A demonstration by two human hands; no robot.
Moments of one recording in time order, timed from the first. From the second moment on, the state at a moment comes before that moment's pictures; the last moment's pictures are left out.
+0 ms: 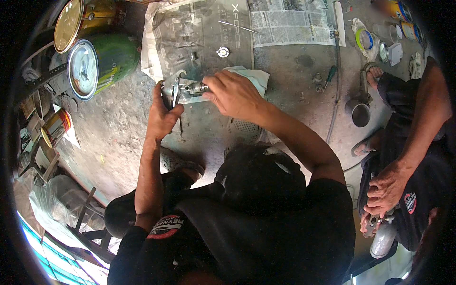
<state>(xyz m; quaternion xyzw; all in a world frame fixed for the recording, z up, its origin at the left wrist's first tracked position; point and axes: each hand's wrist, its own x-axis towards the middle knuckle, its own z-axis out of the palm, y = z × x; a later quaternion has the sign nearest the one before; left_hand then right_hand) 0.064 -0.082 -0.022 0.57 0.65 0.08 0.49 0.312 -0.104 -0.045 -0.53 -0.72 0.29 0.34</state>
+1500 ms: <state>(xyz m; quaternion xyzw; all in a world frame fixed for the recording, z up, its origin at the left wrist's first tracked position) 0.046 -0.066 -0.019 0.66 0.56 0.08 0.49 0.273 -0.142 -0.003 -0.59 -0.75 0.23 0.18</state>
